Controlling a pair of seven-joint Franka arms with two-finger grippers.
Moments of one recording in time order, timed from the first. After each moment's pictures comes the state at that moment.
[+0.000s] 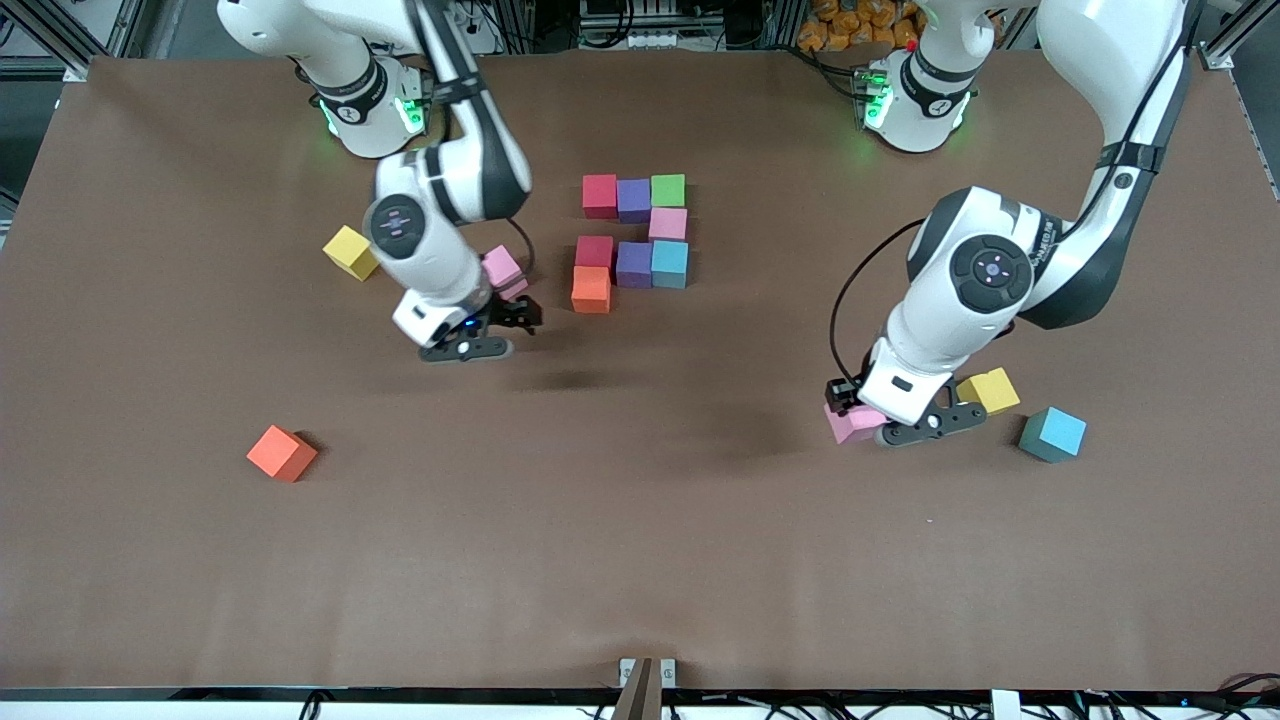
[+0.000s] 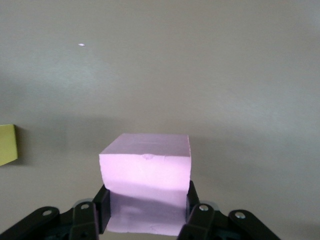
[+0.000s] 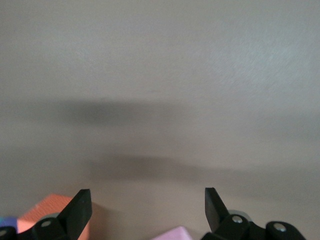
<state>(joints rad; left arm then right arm) 0.04 0.40 -0.48 -1.76 0.20 2.19 -0.72 1.24 0.37 -0.77 -2.13 0.55 2.33 -0.03</state>
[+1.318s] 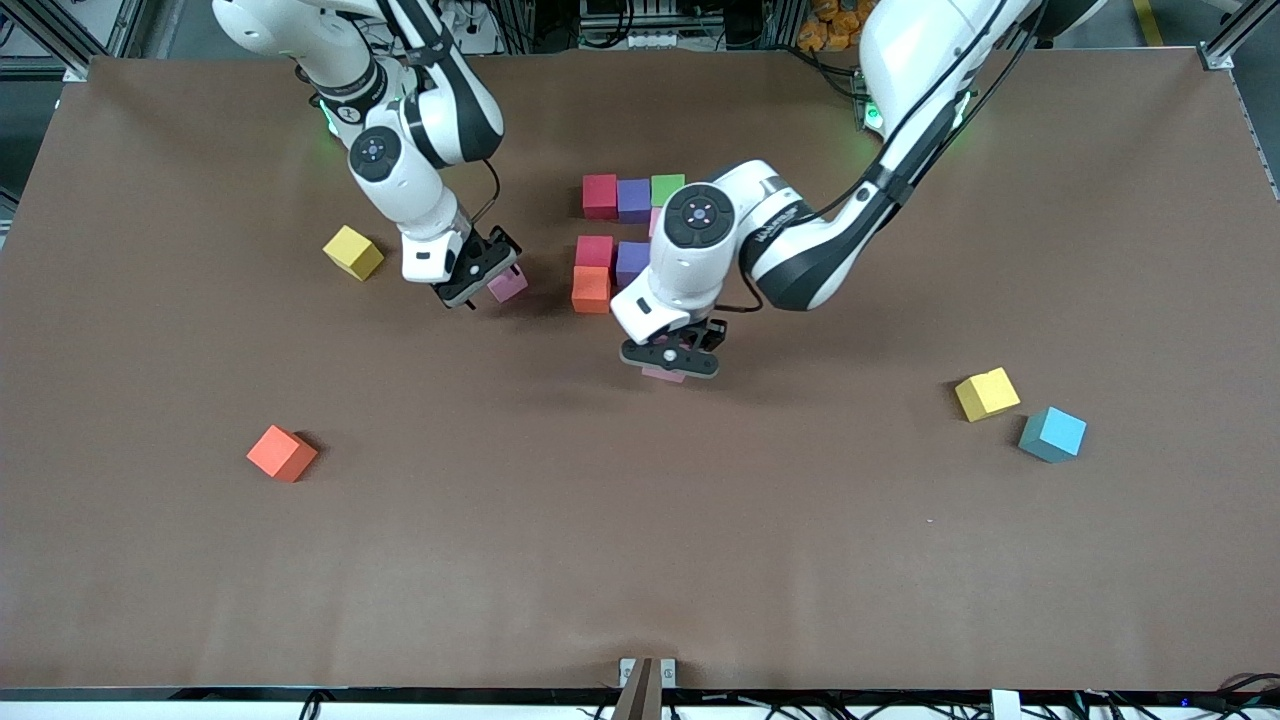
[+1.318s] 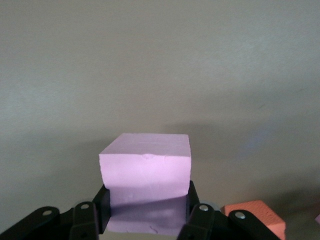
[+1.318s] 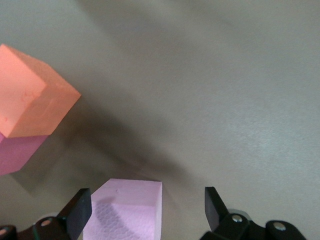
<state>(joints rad) -0.40 0.65 -0.46 -1.54 0.28 2.19 -0.75 1.18 0.13 -0.53 -2.60 0.55 2.81 -0.52</state>
